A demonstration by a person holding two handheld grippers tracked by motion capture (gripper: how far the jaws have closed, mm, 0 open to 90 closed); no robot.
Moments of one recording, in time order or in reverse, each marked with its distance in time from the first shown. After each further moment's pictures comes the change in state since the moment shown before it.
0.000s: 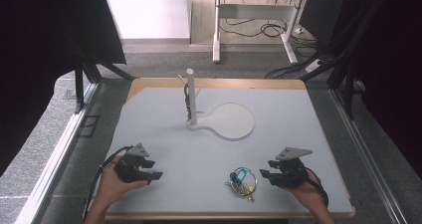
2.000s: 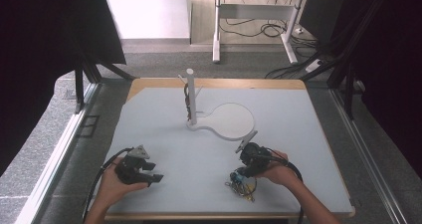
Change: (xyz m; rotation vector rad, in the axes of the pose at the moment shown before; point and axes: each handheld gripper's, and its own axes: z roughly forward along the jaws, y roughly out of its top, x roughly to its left) left arm 0.001 -0.004 0.004 0.009 -0.029 0.000; right arm 0.027 0.069 0.069 0.372 0.124 -0.263
